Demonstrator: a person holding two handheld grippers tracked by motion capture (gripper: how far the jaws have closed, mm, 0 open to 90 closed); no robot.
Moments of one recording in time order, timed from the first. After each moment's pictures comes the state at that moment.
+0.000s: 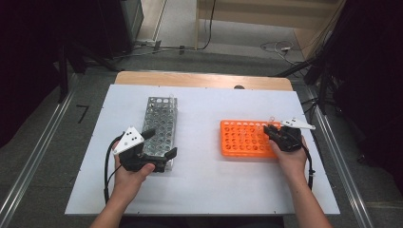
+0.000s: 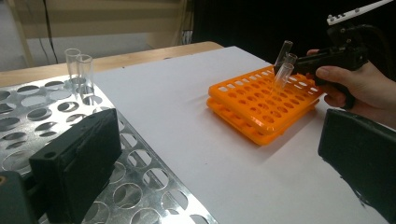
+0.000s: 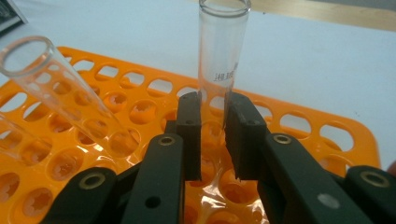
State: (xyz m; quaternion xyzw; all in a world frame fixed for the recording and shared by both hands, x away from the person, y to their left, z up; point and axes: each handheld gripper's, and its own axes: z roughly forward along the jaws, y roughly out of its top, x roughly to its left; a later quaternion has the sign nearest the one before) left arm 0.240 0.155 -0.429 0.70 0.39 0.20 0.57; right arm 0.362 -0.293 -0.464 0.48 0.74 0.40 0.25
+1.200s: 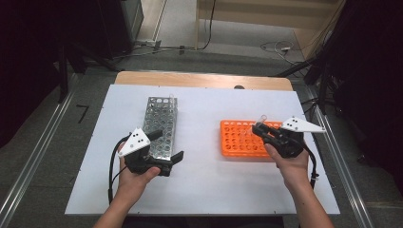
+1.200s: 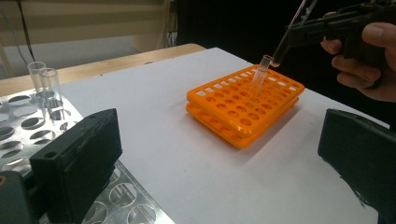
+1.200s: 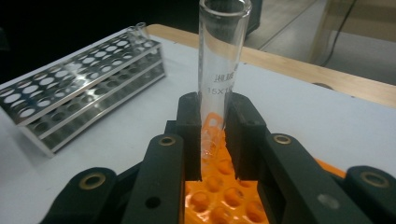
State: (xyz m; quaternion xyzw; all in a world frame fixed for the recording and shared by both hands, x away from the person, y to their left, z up) left arm 0.235 0.139 -0.420 0.71 0.36 0.19 0.58; right arm 0.304 -0.252 -0.392 0.35 0.77 0.50 0.20
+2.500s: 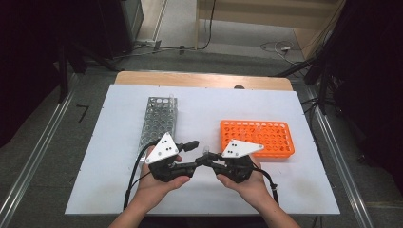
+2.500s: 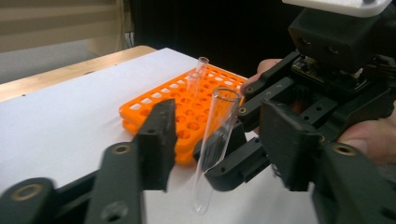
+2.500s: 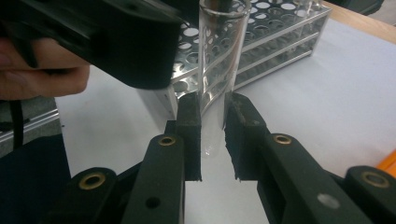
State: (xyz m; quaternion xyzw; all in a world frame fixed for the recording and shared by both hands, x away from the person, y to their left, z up) left arm 0.225 0.080 -0.412 0.74 0.29 0.15 0.58; right arm 0.256 -0.140 -0.423 0.21 0.85 0.47 0.10
